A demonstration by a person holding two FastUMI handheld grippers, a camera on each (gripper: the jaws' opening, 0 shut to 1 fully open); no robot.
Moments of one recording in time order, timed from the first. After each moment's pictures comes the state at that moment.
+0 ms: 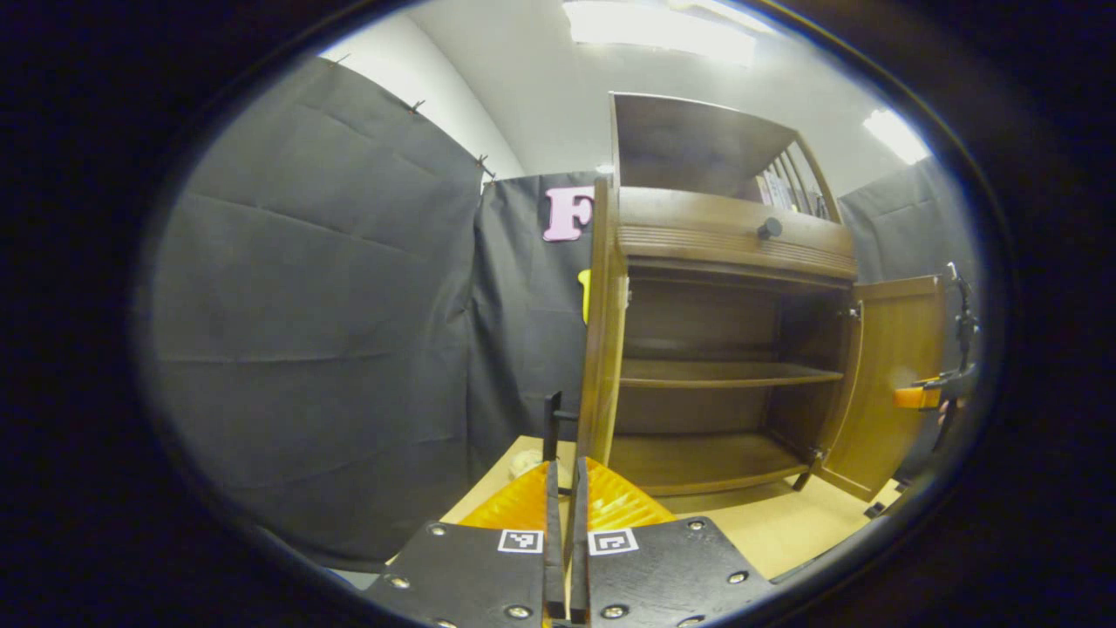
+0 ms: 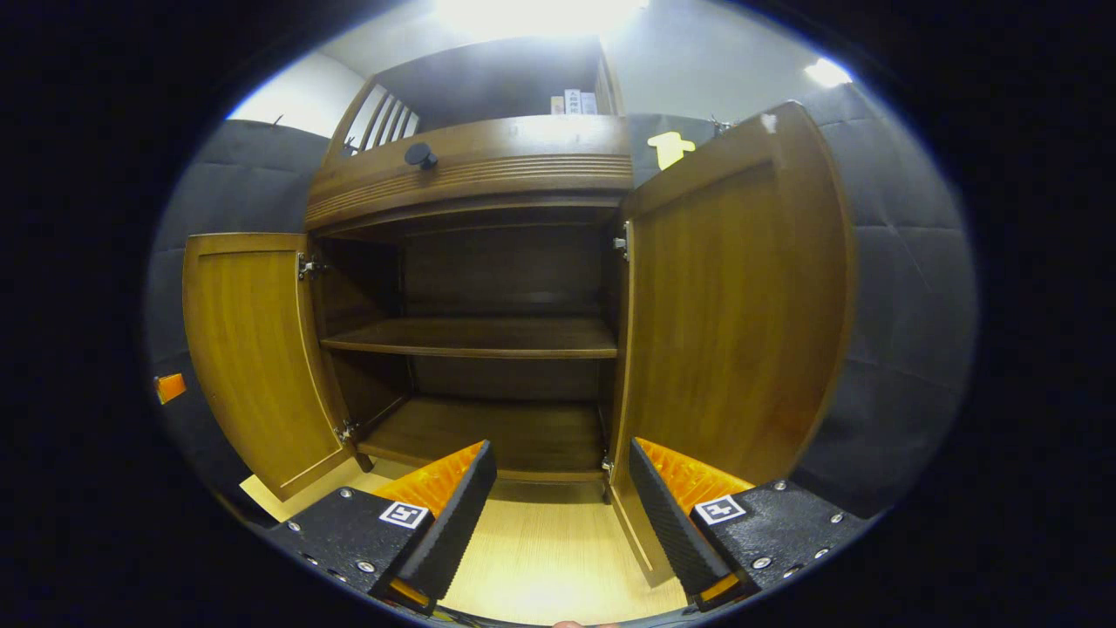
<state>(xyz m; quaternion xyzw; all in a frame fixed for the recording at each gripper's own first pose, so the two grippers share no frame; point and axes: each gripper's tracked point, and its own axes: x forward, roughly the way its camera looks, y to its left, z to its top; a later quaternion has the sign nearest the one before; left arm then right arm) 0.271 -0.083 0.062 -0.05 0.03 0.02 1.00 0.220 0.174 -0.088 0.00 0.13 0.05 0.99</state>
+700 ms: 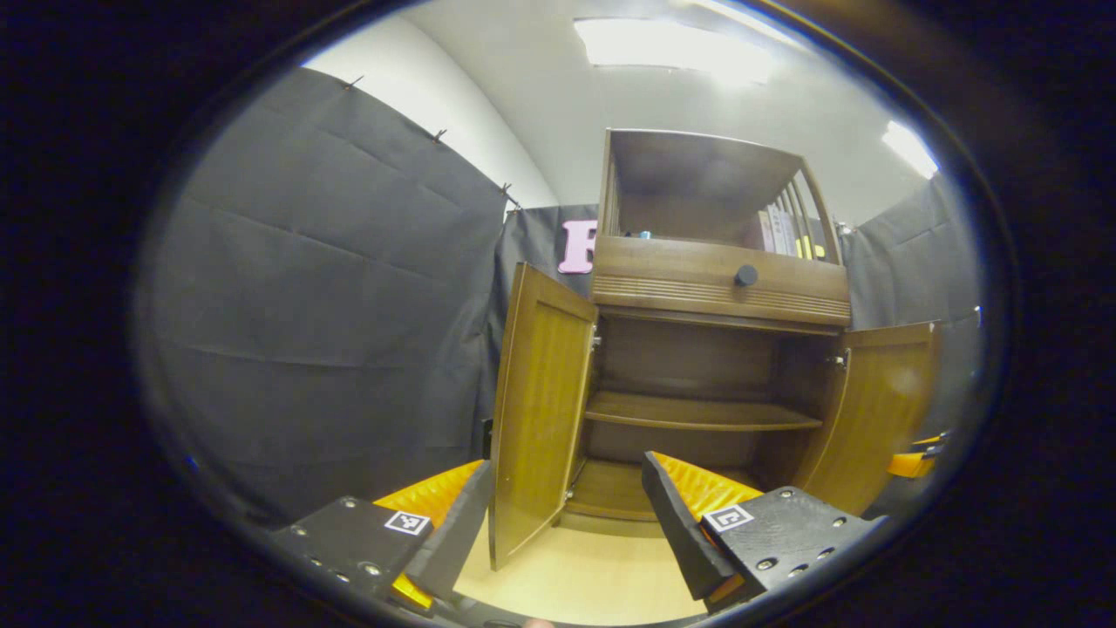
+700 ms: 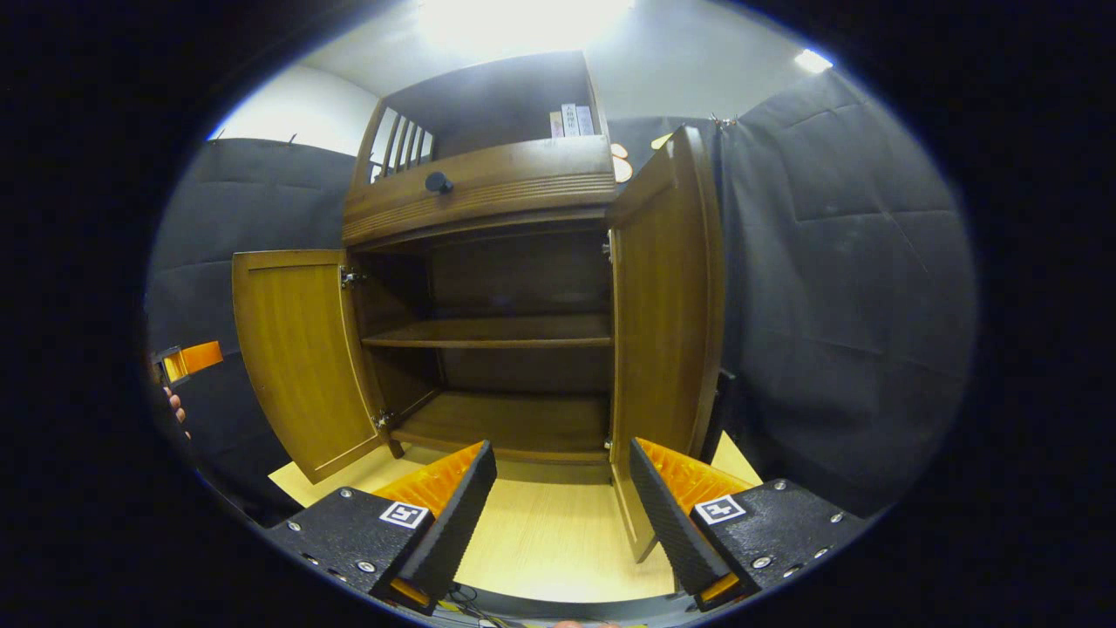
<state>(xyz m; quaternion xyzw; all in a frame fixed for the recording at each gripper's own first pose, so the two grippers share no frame) 0.212 -0.191 0.136 -0.08 -0.01 0.07 0.99 0.155 0.131 -0.082 0.01 0.11 0.09 0.99</state>
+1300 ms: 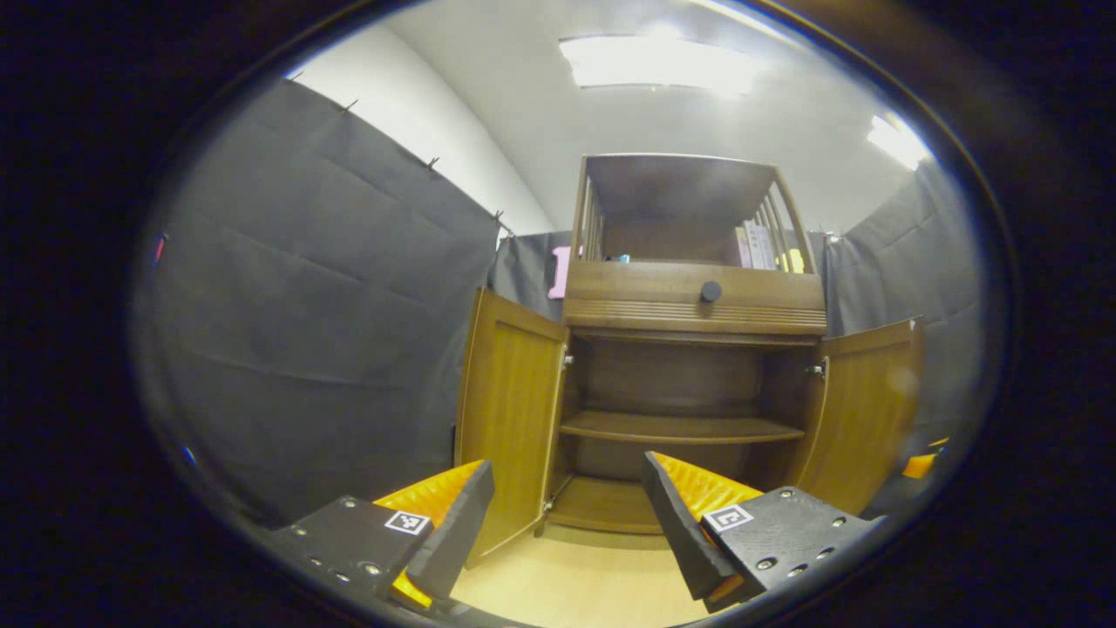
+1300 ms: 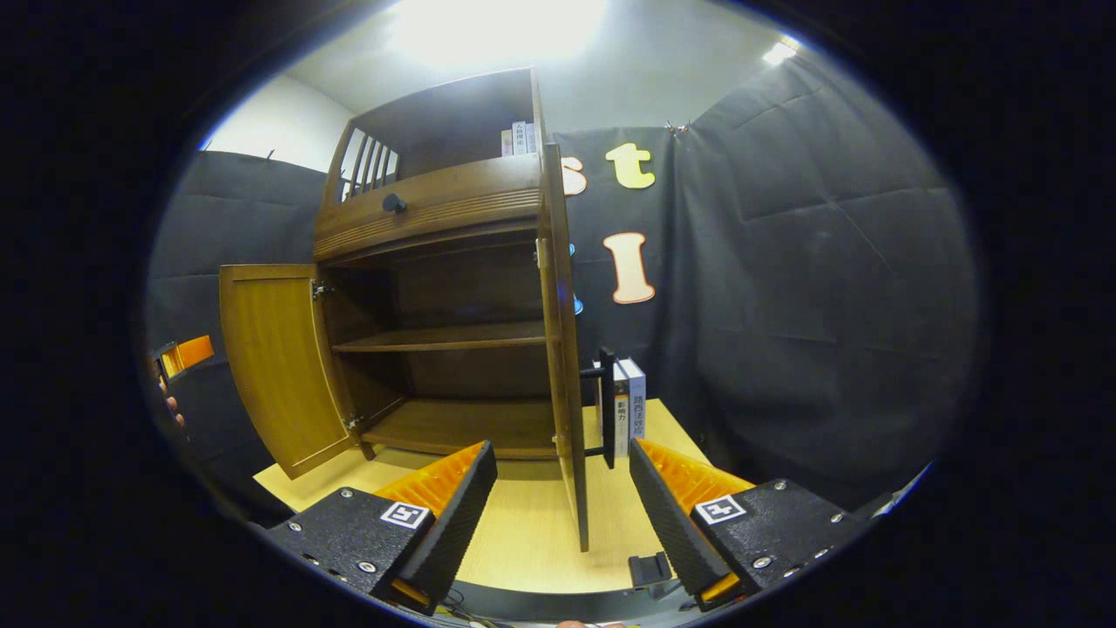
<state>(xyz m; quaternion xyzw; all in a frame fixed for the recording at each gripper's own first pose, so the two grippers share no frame) 0.190 -0.262 0.154 -0.05 -0.07 0.07 0.99 0.124 0.056 -0.087 0.03 0.08 0.03 1.00</state>
